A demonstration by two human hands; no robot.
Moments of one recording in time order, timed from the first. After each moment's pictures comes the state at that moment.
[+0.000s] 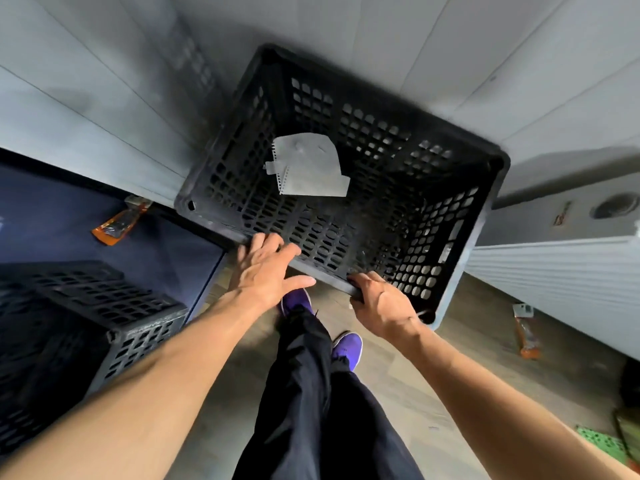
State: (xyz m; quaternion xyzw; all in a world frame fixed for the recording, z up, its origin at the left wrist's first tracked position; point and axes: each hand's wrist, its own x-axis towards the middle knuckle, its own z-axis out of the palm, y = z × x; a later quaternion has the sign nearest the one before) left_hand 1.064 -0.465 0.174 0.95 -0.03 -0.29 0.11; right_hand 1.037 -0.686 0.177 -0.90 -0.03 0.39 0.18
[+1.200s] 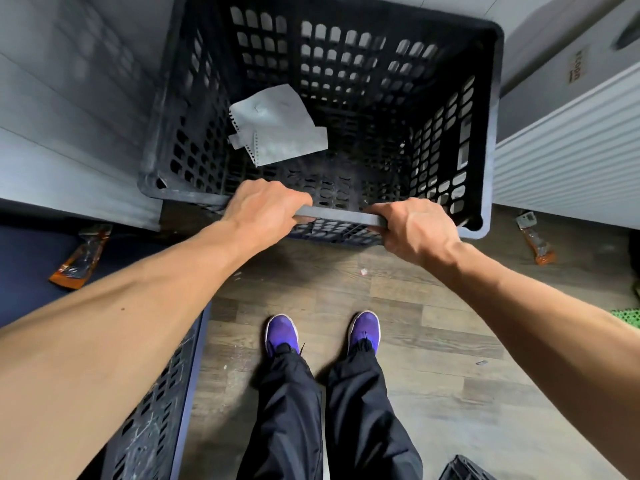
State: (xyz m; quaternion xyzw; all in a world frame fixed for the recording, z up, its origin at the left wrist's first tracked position) left_hand 1.102 -0.436 0.151 0.91 -0.37 -0.18 0.04; right_hand 1.021 -0.669 0.158 -0.97 -0.02 0.23 0.07
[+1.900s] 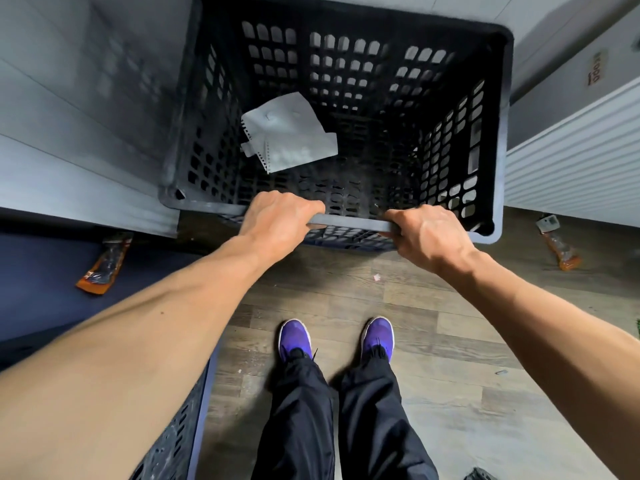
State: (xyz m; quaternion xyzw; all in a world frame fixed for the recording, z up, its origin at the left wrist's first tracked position) left_hand 1.096 -0.447 0.151 0.92 -0.35 -0.16 0.03; right_hand 1.019 -0.681 0.150 -0.97 -0.03 0.21 0.08
